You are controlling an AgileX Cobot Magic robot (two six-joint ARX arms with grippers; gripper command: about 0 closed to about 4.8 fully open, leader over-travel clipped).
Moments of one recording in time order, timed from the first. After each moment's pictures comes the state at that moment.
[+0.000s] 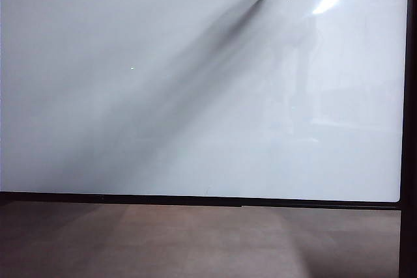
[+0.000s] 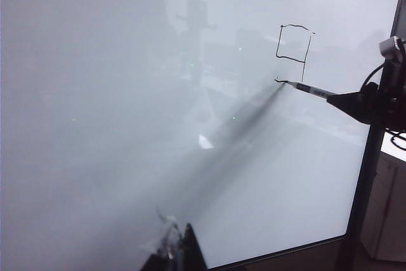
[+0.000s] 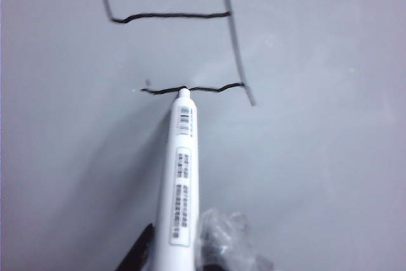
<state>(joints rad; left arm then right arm) -0.68 0.00 0.59 -0.35 -0.26 0.05 0.42 1.37 1.05 0.34 0.18 0.26</state>
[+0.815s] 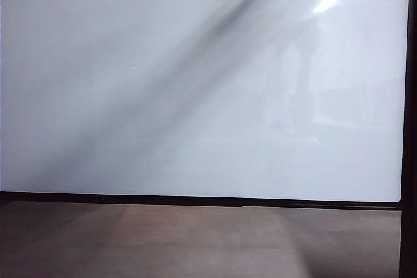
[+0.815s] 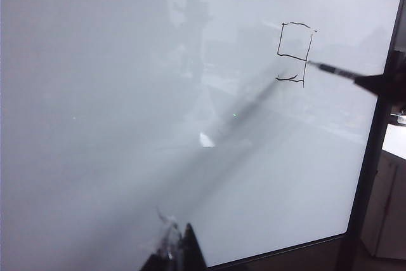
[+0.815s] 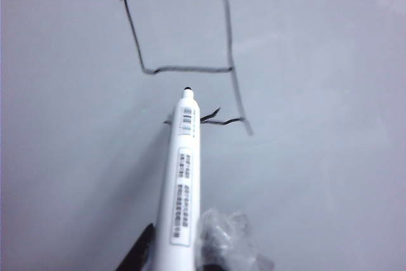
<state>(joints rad) -0.68 0.00 0.59 -0.35 -0.26 0.05 0.45 1.20 1.00 0.29 0.20 0.24</state>
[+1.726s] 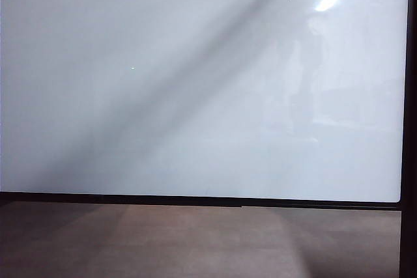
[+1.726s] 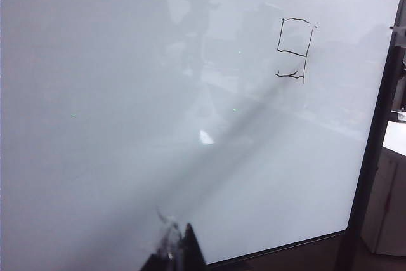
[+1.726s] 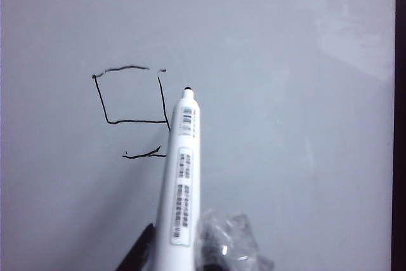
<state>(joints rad) -0.68 0.00 0.59 -0.36 -0.26 0.05 0.44 0.83 0.94 0.06 0.32 0.19</state>
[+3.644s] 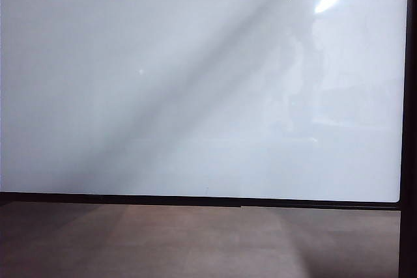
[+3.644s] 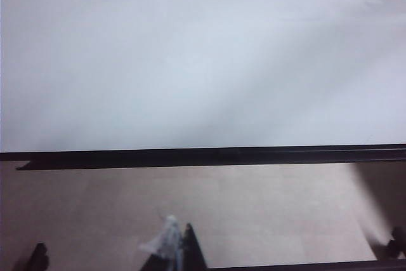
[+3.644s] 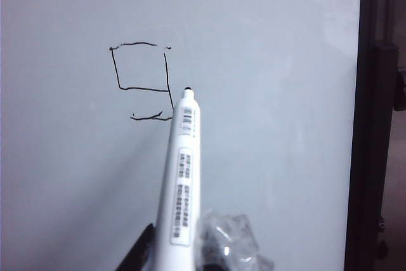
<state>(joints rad) -0.13 0.00 0.01 -0.06 -0.08 0.05 0.44 0.58 0.94 -0.25 0.27 0.14</state>
